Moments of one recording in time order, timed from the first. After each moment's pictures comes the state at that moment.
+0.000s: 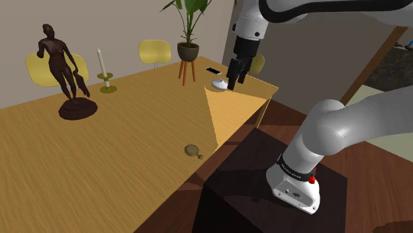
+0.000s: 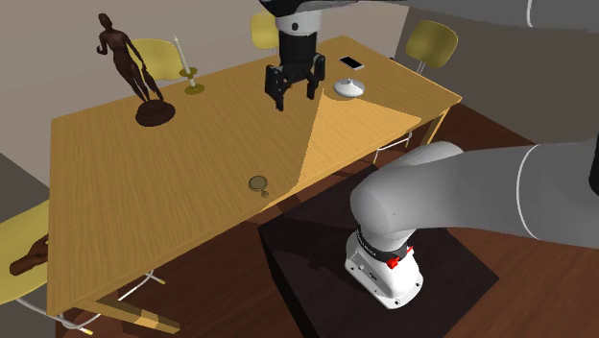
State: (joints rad) arm 0.00 -0.76 0.10 -2.53 0.15 1.74 -0.04
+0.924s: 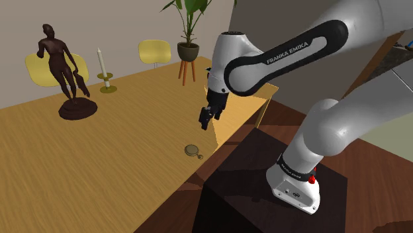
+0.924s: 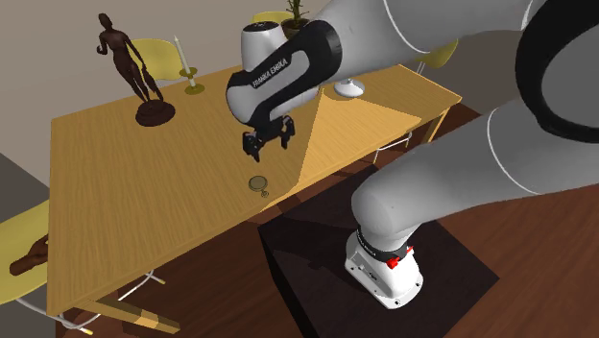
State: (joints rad) arm 0.05 -0.47 0.31 -2.76 0.23 2.32 0.12
